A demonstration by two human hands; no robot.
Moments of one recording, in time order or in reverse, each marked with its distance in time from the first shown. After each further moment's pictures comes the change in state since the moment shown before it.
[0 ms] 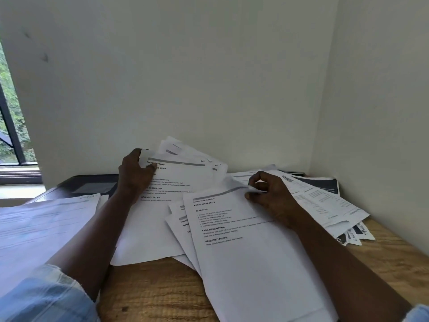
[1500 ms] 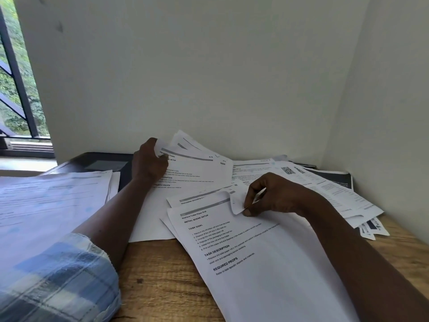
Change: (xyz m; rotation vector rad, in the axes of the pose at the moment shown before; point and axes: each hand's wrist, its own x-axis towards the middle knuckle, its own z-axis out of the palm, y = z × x) left_hand -0.008 -0.017 0.011 0.222 0.003 0.025; right_hand -0.013 -0.046 0.012 -0.496 -0.475 0.157
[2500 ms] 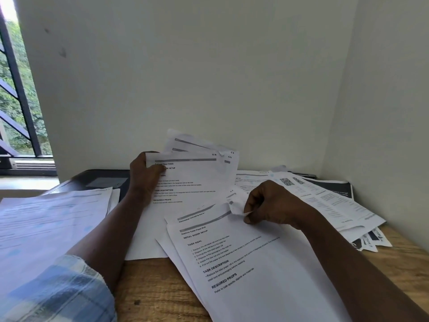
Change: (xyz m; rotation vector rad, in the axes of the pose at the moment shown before) left_hand -0.010 0.020 -0.010 -0.624 0.050 -0.176; right_hand 0.002 -0.003 0.002 0.024 0.157 0.043
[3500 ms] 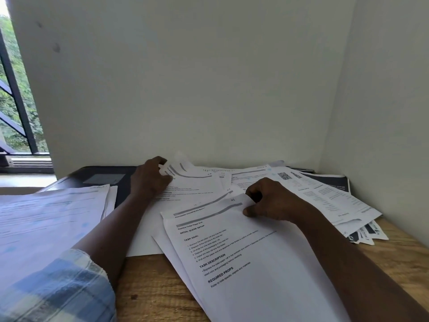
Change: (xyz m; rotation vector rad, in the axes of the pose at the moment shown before) left_hand 0.012 -0.026 0.002 0.846 -0.201 0.138; right_hand 0.008 0.010 0.003 -0.170 0.041 -0.064
